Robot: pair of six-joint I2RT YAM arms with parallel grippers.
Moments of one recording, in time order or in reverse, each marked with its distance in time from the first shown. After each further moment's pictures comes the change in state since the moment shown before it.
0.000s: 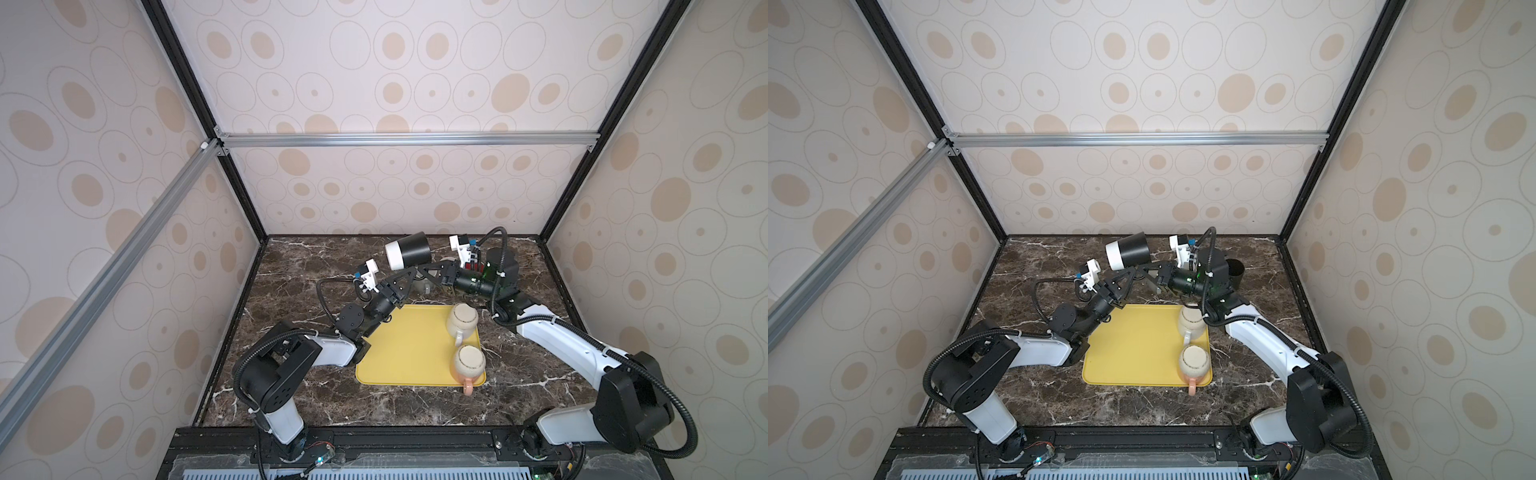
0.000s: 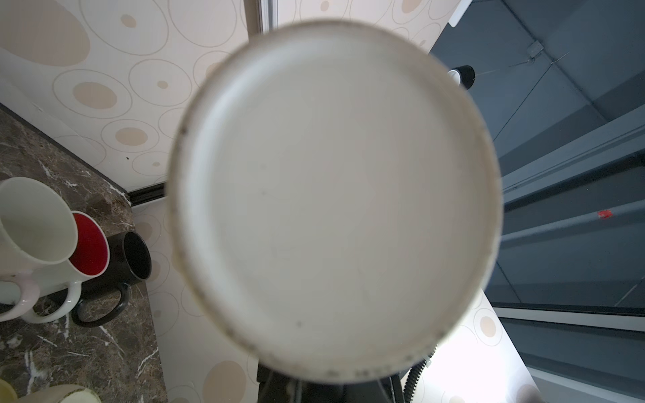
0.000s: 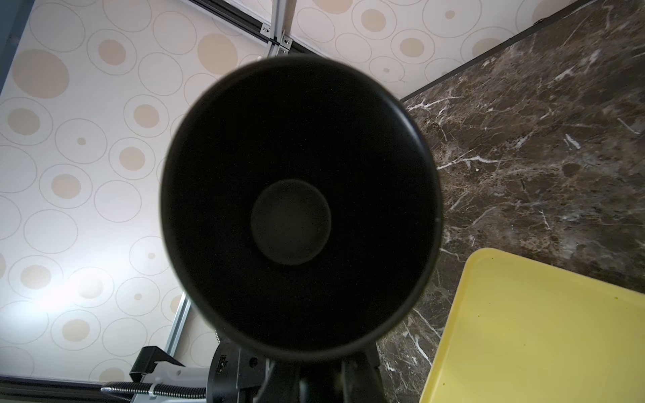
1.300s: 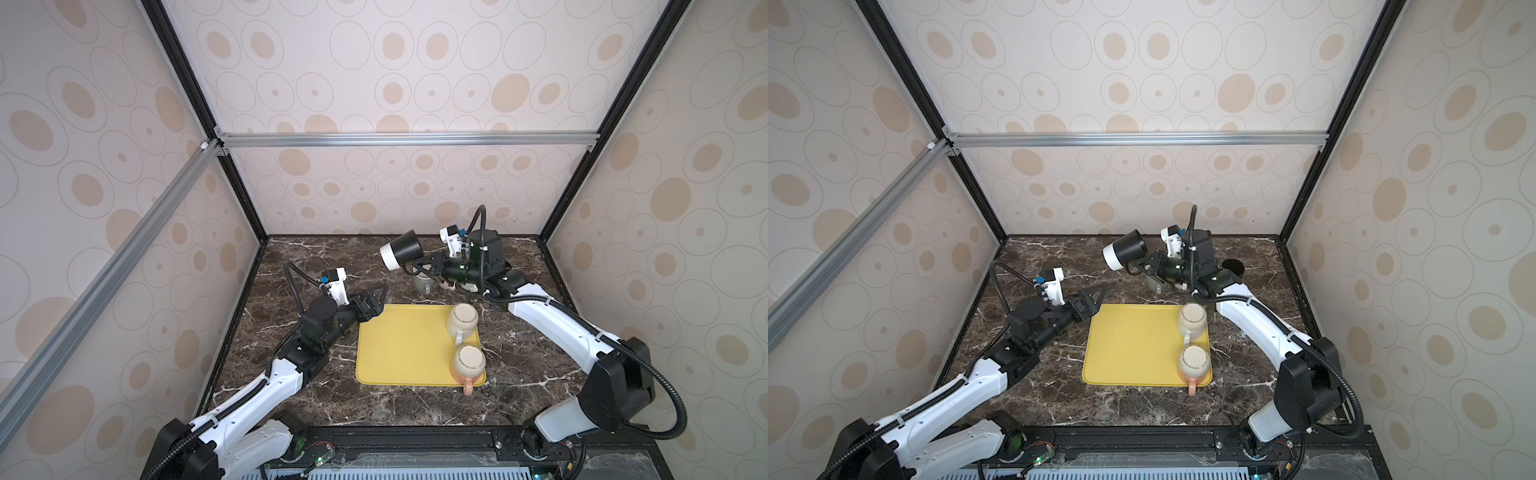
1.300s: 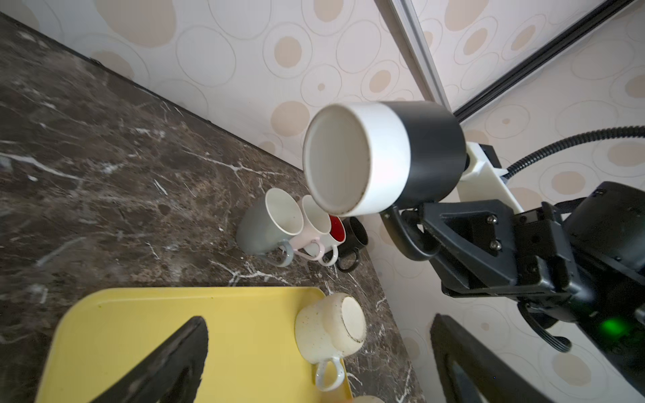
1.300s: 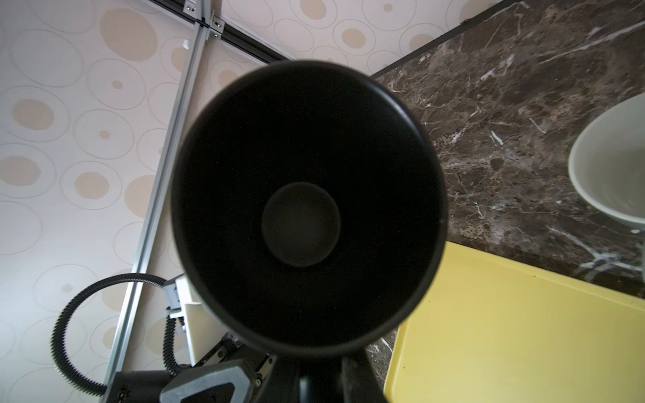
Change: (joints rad) left arm 0.166 -0.694 -0.079 -1.235 -0.103 0.685; right arm 0.045 0.140 0.328 -0.492 0.156 -0.191
